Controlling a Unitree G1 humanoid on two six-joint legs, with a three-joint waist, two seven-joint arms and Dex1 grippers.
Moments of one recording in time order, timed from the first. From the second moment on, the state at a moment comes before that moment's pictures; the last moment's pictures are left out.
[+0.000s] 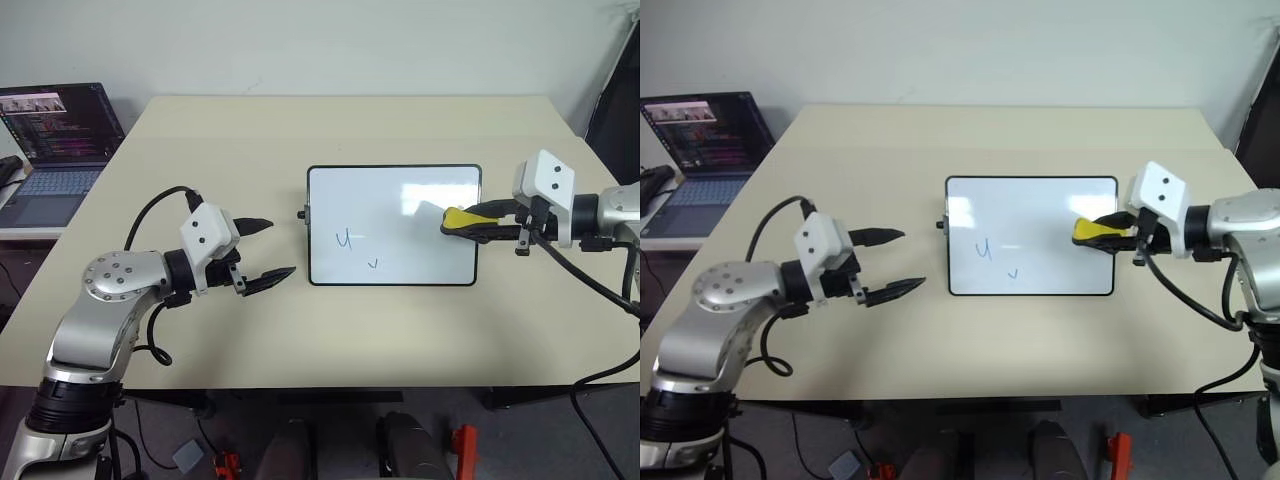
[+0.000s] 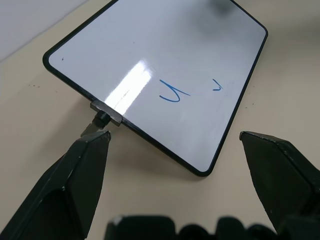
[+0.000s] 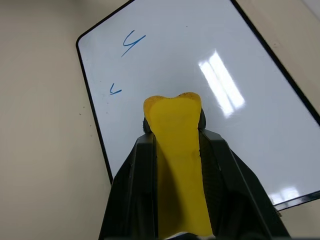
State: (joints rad) left arm -0.31 0.78 0.08 -0.27 -0.36 0.37 -0.96; right arm -0.63 -0.94 -0.01 -0.12 0.23 0.53 1.22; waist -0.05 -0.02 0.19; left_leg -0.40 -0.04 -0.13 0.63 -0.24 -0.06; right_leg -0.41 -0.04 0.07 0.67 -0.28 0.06
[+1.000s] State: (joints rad) left arm -0.23 0.75 0.04 -0.23 -0.33 0.36 -0.93; right arm -0.88 -0.48 0.30 0.05 0.05 0.40 0.91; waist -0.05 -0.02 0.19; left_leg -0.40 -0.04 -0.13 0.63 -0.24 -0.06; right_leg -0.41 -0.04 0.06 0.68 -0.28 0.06
